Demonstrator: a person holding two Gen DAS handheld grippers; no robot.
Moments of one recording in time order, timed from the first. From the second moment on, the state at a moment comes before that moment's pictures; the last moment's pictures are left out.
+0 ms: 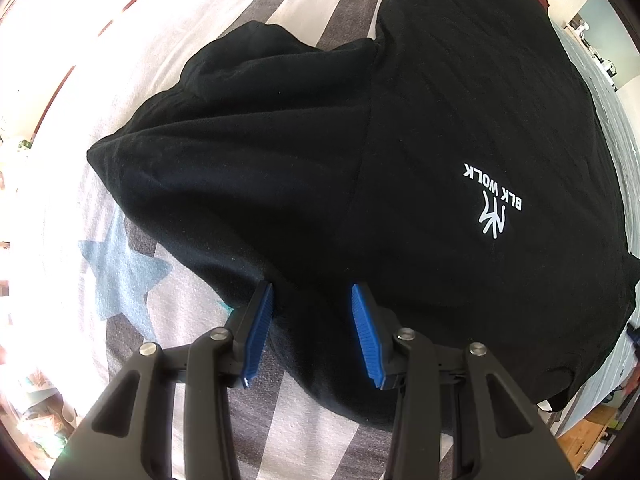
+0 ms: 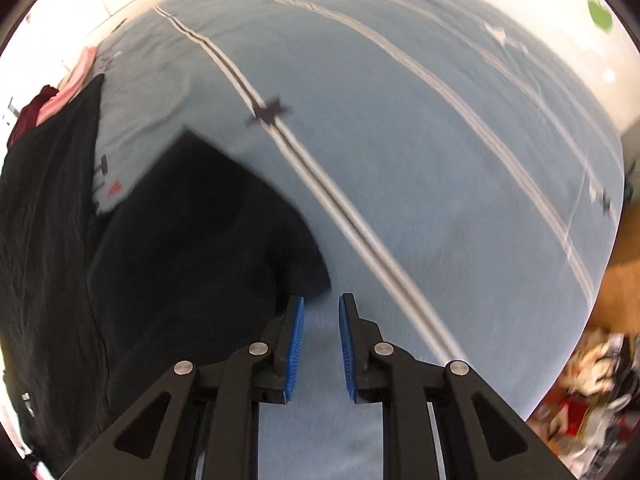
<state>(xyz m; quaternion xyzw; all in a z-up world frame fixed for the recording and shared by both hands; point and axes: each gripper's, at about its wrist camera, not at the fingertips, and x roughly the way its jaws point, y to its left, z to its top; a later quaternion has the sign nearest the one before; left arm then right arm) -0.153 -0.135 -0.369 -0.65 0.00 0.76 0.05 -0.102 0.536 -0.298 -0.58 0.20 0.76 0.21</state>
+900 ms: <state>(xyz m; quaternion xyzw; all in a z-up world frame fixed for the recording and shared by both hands) -0.106 -0.104 -0.360 -0.65 0.01 0.76 0.04 -0.087 0.534 -0.266 -0.54 0.26 0.77 0.22</state>
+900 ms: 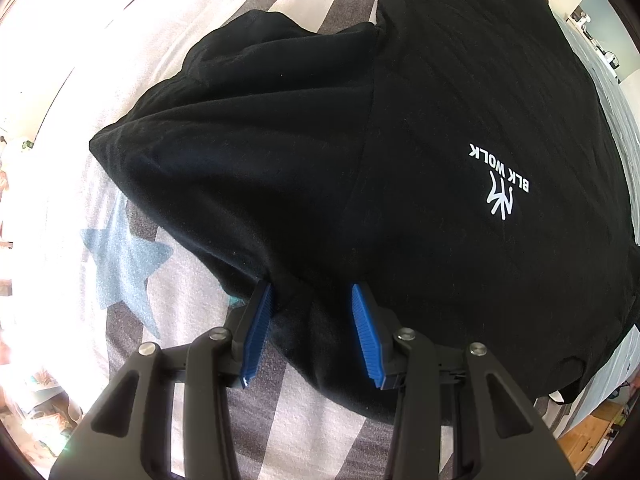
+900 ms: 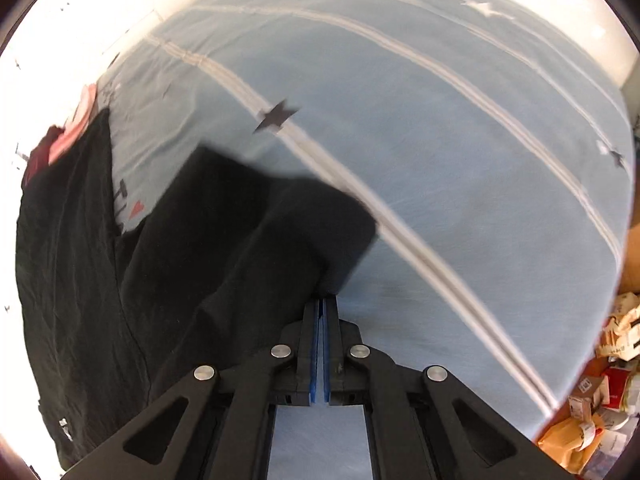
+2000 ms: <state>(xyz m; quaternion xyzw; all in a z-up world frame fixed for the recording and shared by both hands) -0.092 -0.131 -0.308 -0.58 0.00 0.82 -0.02 -0.118 0.496 -0.294 -0.58 0.24 0.76 0.17</state>
